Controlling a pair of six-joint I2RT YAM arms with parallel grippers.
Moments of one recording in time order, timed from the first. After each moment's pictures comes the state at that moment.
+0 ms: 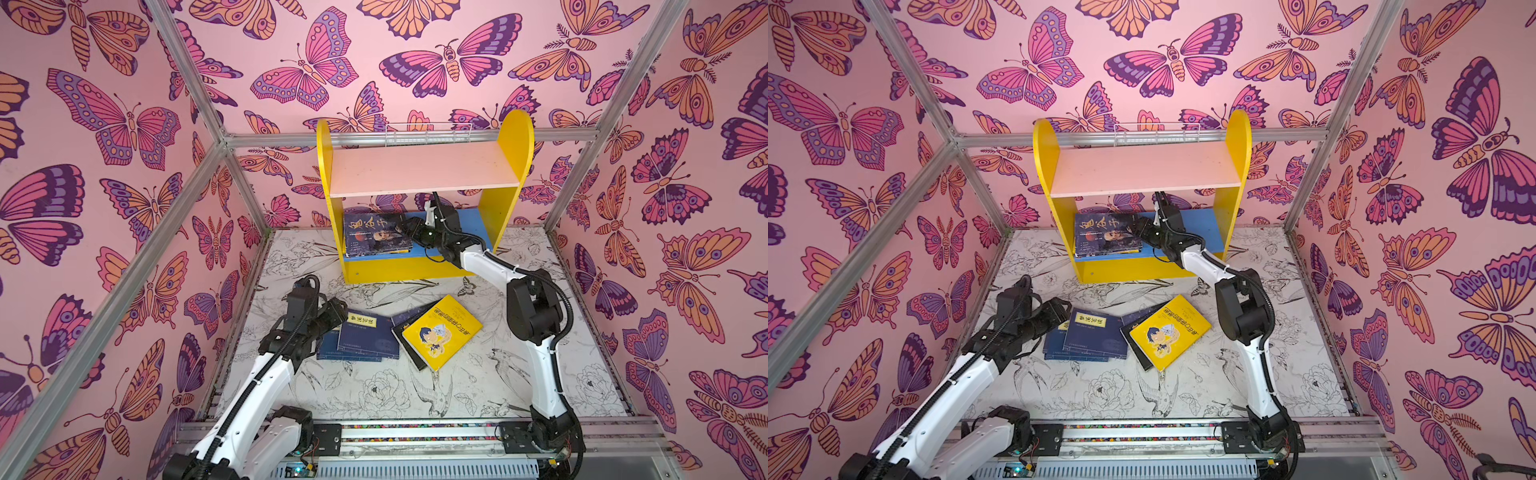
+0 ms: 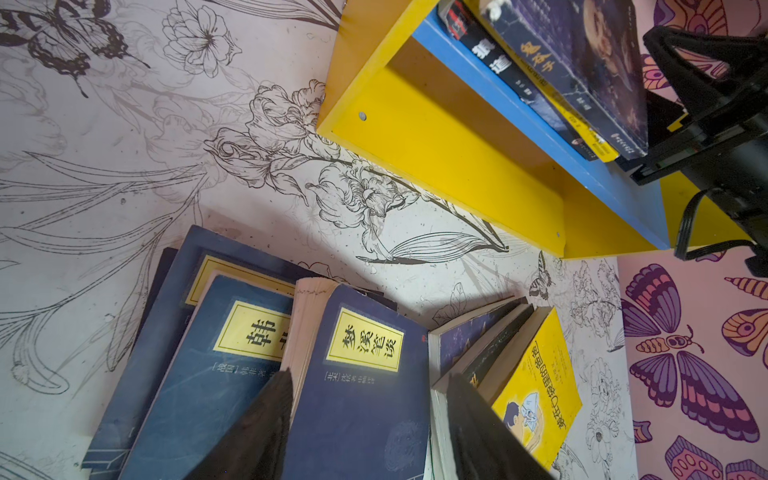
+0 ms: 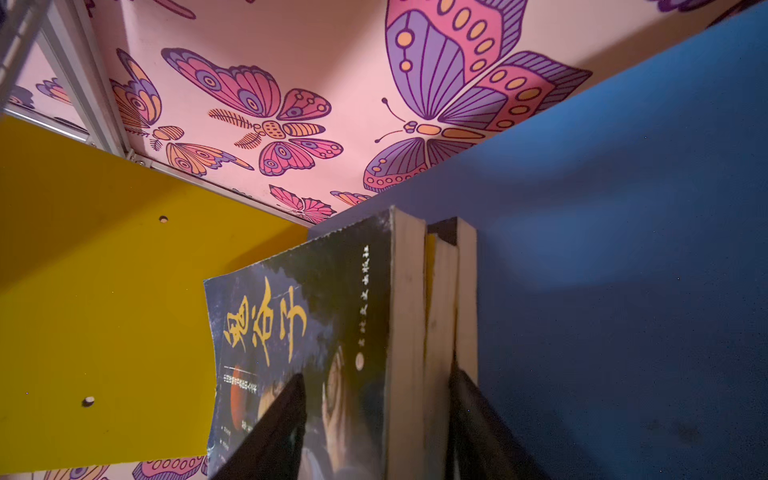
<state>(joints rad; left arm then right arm) -0.21 0.94 0.67 -0.43 0.12 -0.69 0.45 2.21 1.82 0.05 -0.31 0.84</state>
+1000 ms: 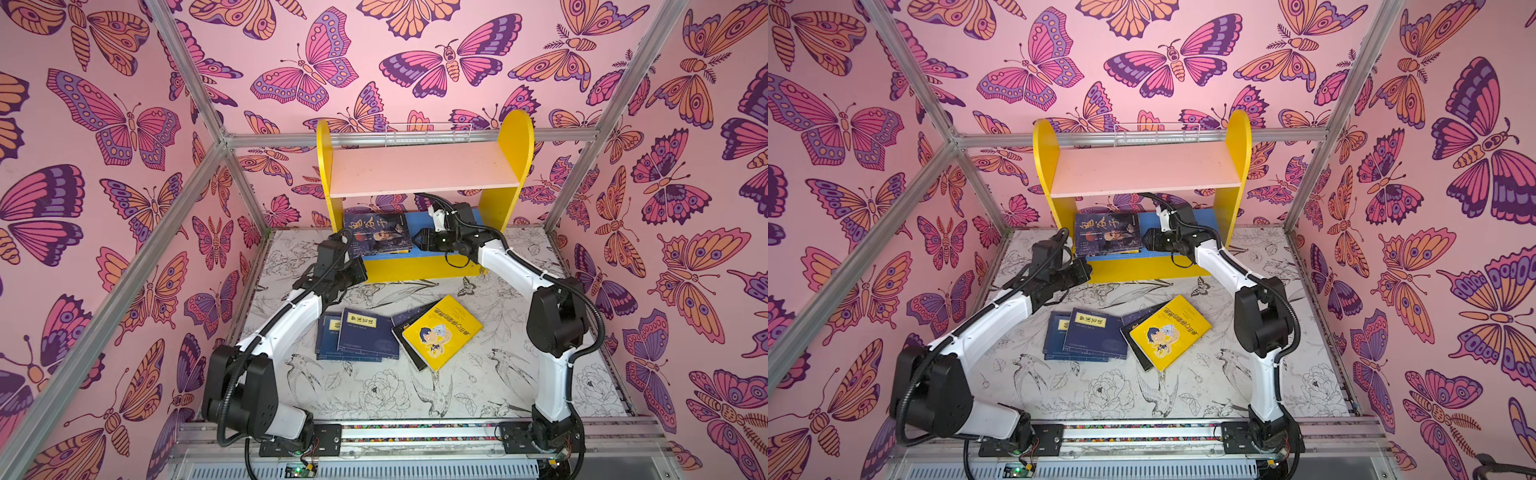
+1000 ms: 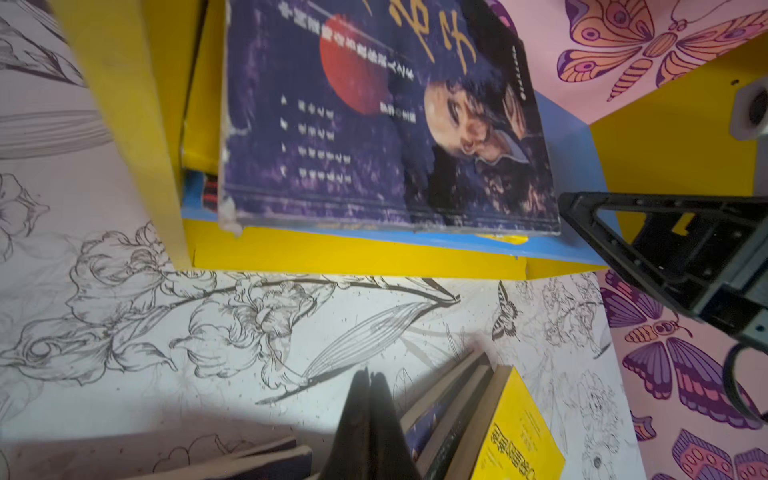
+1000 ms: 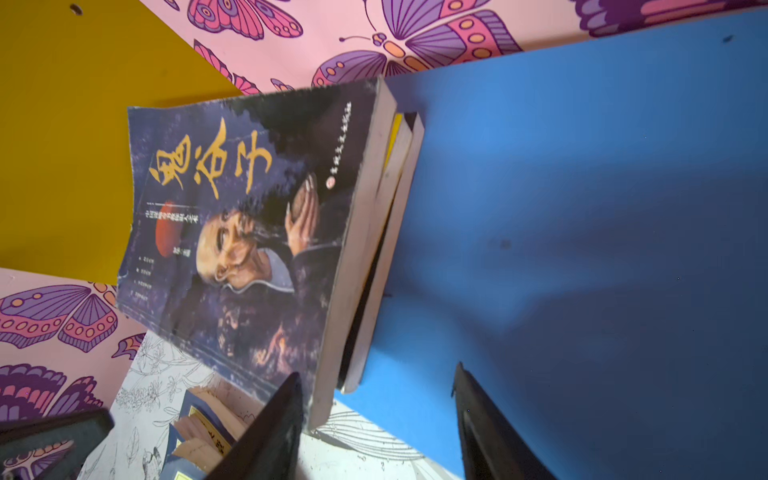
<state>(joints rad) -0.29 1.48 1.11 -0.26 0.13 -0.57 0.43 2.06 1.80 -0.36 -0.31 0.39</state>
